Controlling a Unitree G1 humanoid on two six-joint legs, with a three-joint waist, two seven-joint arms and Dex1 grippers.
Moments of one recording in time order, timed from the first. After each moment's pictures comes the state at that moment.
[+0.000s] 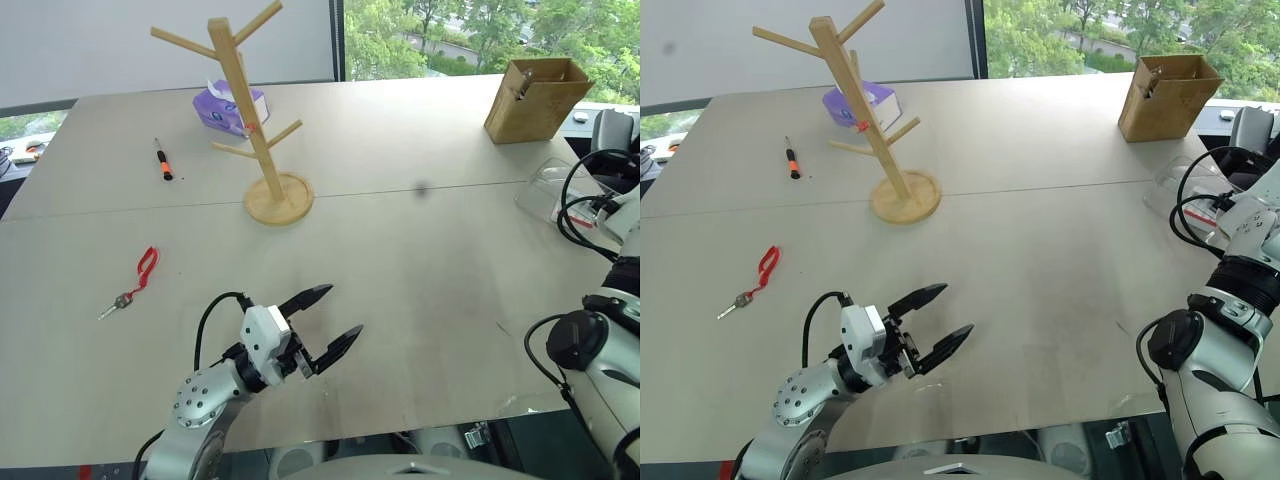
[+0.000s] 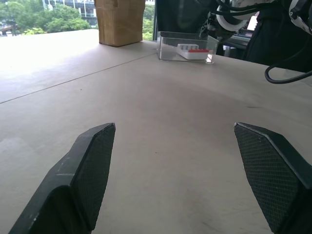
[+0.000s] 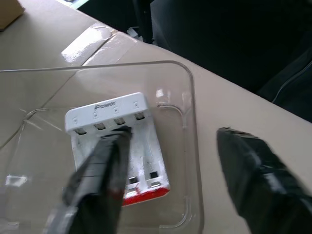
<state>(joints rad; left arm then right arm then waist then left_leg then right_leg) 0.31 0.43 -0.12 -0.47 -0.37 -0.06 -0.74 -0.87 -0.42 -0.76 0.31 0.19 1.02 -0.35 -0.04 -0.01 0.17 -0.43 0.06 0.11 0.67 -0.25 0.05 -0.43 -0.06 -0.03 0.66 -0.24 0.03</state>
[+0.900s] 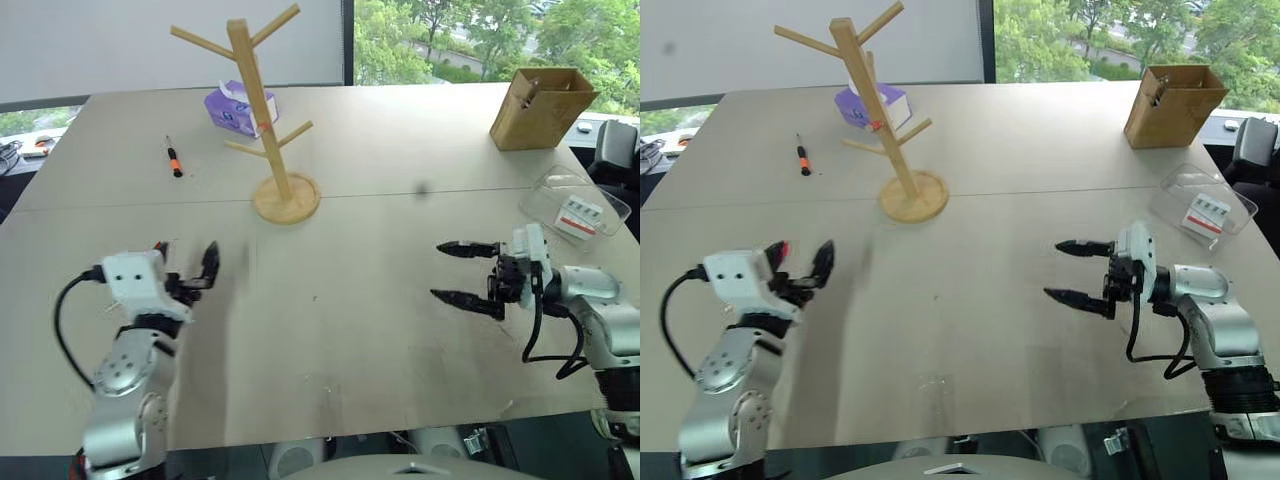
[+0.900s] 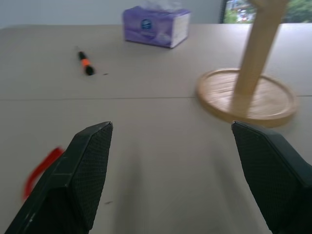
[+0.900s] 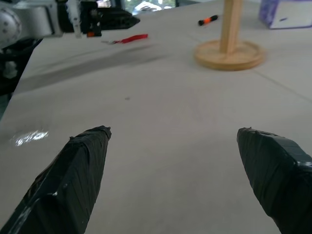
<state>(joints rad) 0.17 0.35 0.43 -0.41 -0.37 0.32 -0.16 -0.25 -0.61 -0.02 0.07 0.48 0.11 1.37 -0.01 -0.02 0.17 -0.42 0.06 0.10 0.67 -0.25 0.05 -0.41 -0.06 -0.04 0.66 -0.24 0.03</state>
